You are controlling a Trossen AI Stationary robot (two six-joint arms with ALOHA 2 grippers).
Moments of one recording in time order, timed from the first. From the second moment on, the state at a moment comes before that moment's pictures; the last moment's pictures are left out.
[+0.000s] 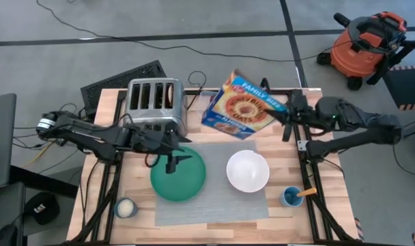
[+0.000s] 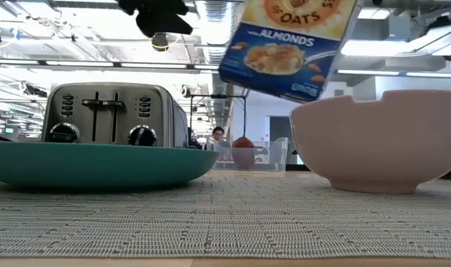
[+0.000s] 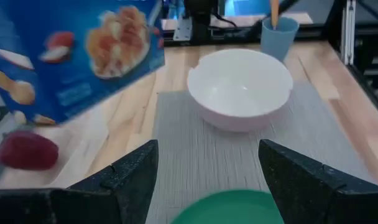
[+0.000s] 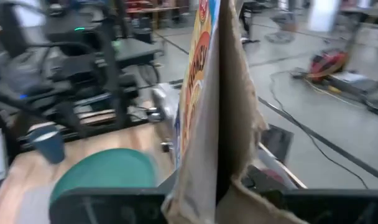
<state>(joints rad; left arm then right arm) -0.16 1.15 0.88 -0.19 -0.23 -0.06 0.05 0.73 1.02 -0.44 0.39 0.11</state>
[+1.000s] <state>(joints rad) -0.18 1.02 0.72 0.23 -0.34 -0.04 0.29 0.96 1.02 0.18 0.39 -0.09</state>
